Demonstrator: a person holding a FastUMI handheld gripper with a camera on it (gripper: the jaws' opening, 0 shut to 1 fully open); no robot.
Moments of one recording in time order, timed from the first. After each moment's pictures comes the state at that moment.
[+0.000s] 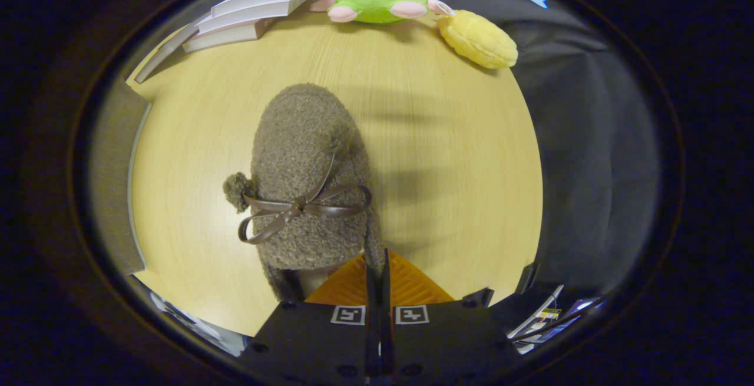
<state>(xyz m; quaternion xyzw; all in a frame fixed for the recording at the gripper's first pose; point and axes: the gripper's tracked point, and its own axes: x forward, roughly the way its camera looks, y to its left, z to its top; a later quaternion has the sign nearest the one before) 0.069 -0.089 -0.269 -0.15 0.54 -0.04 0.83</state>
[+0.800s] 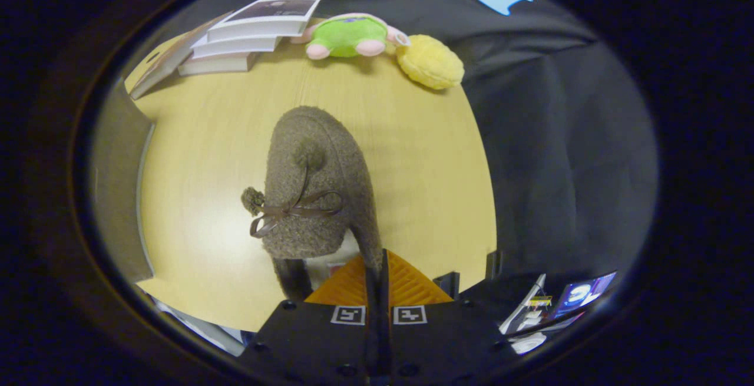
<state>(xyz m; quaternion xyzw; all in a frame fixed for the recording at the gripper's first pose) 0.038 -0.086 -0.183 -0.16 0.47 -0.13 0.86</state>
